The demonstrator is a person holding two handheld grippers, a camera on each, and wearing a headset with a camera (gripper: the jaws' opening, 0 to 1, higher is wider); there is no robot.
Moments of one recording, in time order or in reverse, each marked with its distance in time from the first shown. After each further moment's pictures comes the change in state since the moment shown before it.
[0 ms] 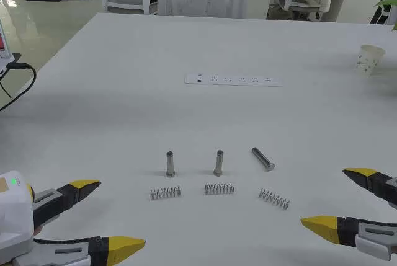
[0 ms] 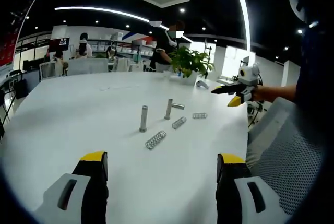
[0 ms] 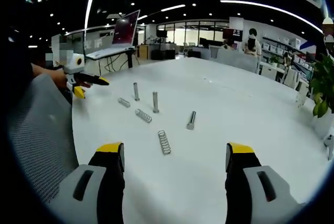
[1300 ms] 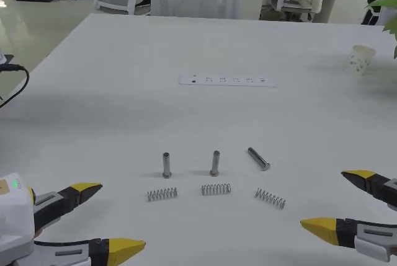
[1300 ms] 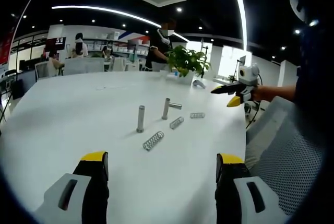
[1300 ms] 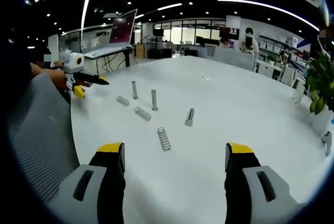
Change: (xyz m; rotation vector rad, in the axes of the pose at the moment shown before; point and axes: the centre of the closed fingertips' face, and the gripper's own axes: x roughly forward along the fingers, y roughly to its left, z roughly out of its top) left arm 0.005 -0.001 0.002 0.004 0.001 -0.014; right arm -0.001 0.000 -0.004 0.018 0.001 -0.012
